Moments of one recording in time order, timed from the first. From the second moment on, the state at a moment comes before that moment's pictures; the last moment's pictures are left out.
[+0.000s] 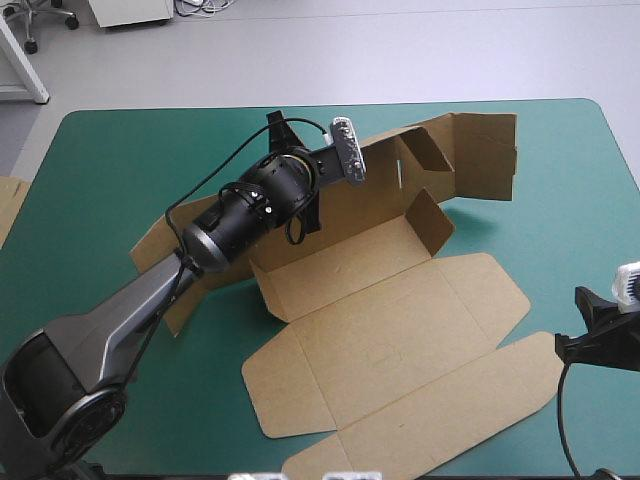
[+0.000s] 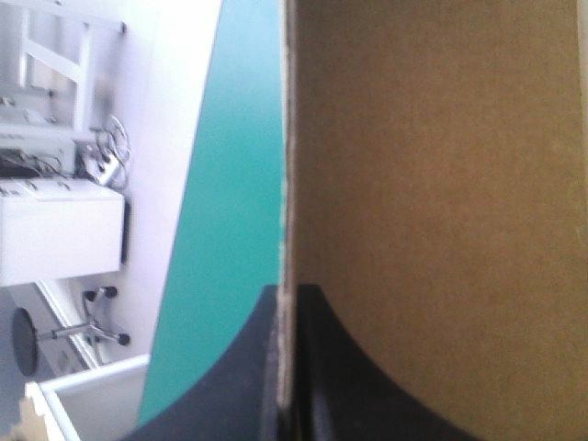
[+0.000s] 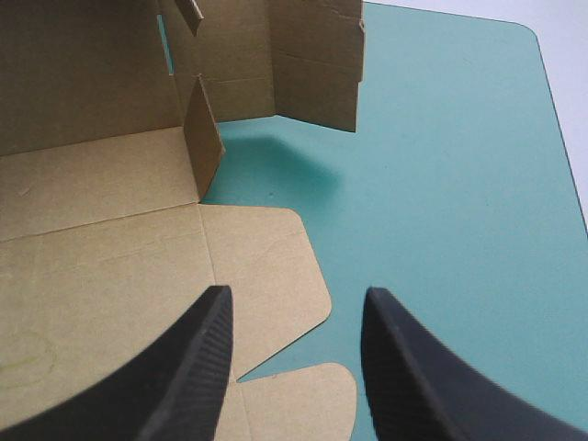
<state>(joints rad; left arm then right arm) -0.80 1.76 -1.77 0.60 0.96 0.39 0.45 0.59 -1.08 -0.31 1.13 0.26</state>
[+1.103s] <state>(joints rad) -1.01 1.53 -1.06 1.64 0.57 -0.34 0.45 0.78 -1.23 -0.29 1.16 0.32</state>
